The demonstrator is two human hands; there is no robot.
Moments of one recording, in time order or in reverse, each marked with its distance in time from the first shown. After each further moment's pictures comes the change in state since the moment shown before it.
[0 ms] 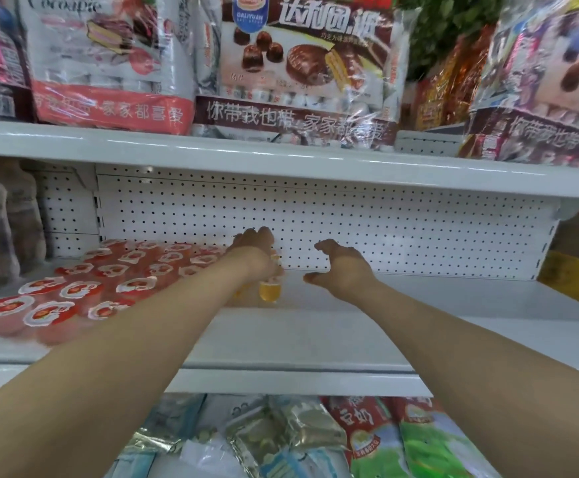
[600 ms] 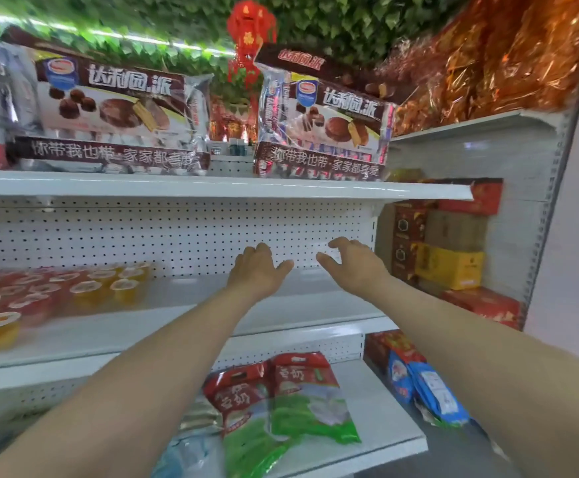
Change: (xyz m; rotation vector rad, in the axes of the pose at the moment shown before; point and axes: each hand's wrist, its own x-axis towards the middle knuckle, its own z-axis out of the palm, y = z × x) left_hand -0.129 0.278 0.084 -0.236 0.106 0.204; right_hand -0.185 0.203 -0.212 -0.127 0.237 0.106
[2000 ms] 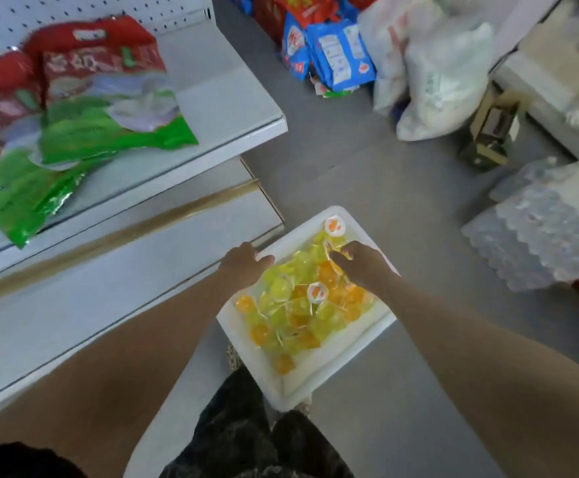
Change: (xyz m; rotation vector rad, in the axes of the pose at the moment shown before) left_hand -0.258 -0.004 0.507 0.106 -1.116 -0.263; right_hand -0.390 0.408 0.201 0.105 -0.749 1.014
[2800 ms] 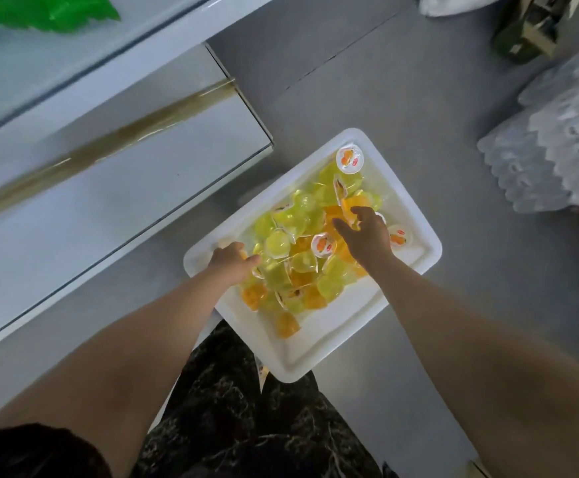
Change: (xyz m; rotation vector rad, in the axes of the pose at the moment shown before) left_hand 0.097 -0.084 0.111 -0.024 -0.320 -0.236; right_hand 0.079 0.047 0.097 0.276 0.113 0.247
